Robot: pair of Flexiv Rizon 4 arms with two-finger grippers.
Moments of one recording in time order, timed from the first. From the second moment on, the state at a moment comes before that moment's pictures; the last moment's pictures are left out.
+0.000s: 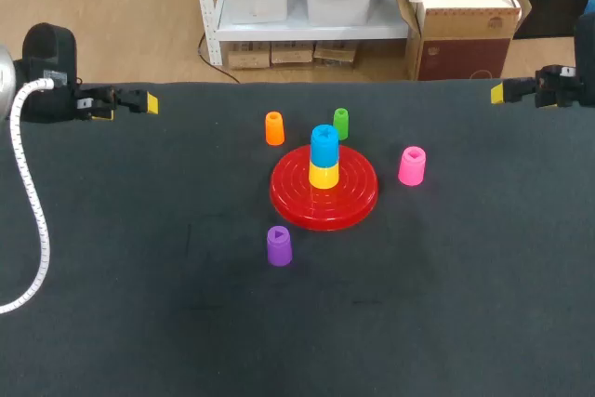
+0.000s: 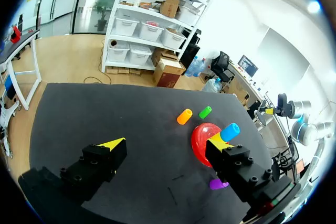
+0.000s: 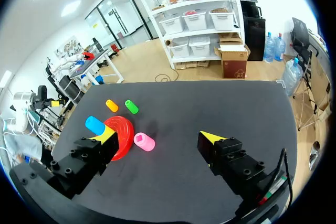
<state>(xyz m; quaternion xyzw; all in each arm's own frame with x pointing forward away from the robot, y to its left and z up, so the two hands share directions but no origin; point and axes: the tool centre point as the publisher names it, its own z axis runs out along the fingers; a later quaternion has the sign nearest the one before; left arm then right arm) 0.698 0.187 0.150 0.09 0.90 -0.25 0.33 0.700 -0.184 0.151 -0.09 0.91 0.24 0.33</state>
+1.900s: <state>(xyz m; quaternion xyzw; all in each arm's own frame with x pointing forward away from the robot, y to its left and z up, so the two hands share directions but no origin) 0.698 0.187 0.150 0.09 0.90 -0.25 0.33 0.700 -0.184 0.151 -0.09 0.91 0.24 0.33</state>
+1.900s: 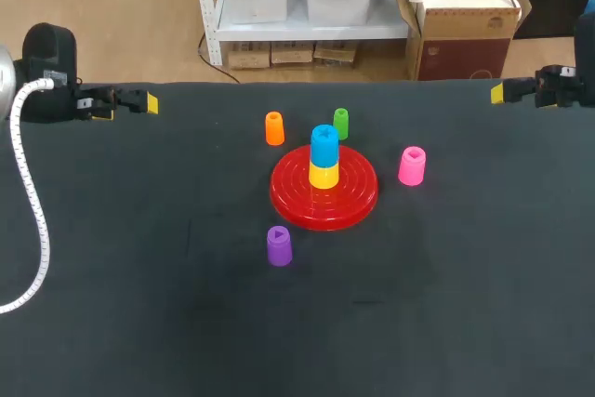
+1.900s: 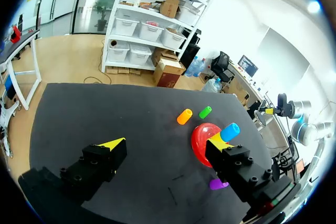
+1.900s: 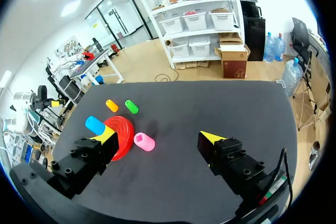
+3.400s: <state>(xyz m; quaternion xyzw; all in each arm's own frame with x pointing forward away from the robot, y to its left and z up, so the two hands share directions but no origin) 0.694 0.161 0.159 0.19 0.89 -0.24 0.34 0.700 -0.184 0.151 -0.09 0.91 0.24 0.33</state>
